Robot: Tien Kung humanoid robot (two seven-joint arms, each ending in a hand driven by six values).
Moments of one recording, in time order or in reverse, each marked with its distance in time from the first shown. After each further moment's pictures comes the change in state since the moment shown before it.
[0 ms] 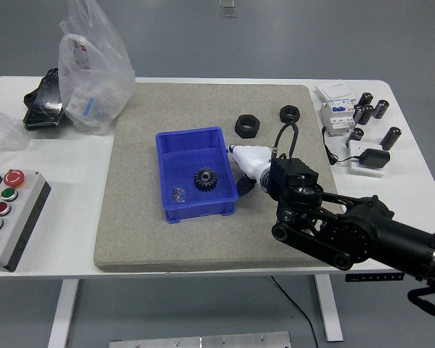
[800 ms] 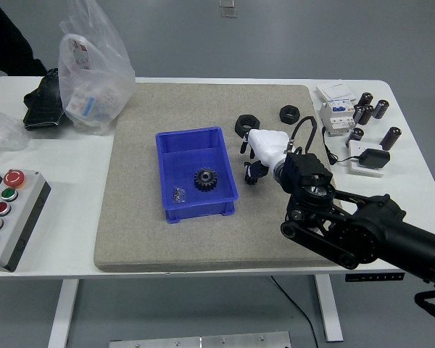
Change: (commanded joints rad) left arm 0.002 -0.002 -0.001 0.000 0.000 0.000 -0.006; right arm -0.033 -0.039 0.069 -0.008 -0.136 -0.110 0.000
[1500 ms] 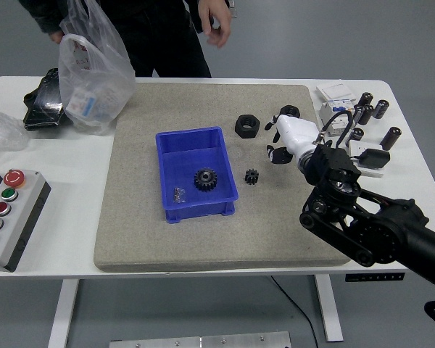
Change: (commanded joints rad) left arm 0.003 -0.003 -0.006 0.000 0.003 0.000 0.000; right arm -0.108 -0.056 0.193 0.051 -0.051 -0.071 0.000
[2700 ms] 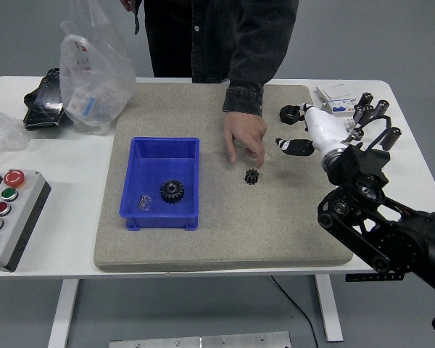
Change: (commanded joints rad) left arm 0.003 -0.002 0.000 0.000 0.002 0.003 -0.001; right arm -0.044 -0.005 0.062 0.068 0.004 0.032 0.000
